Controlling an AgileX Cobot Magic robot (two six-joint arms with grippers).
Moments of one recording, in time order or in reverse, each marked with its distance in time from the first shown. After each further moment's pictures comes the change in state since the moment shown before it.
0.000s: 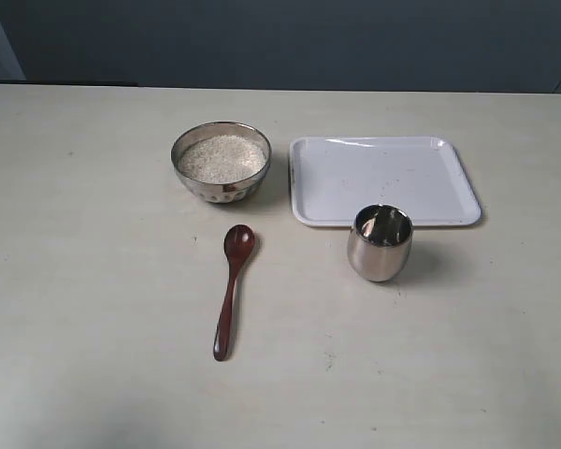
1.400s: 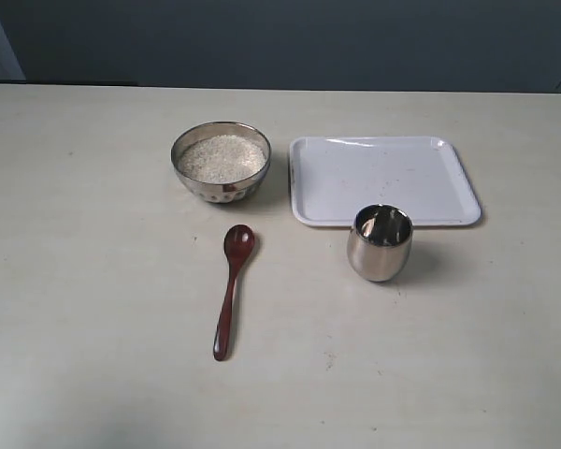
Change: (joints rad) left arm 0.000 0.000 0.000 0.000 0.000 0.000; right arm 0.000 -0.004 -0.055 0.690 -0.491 0.267
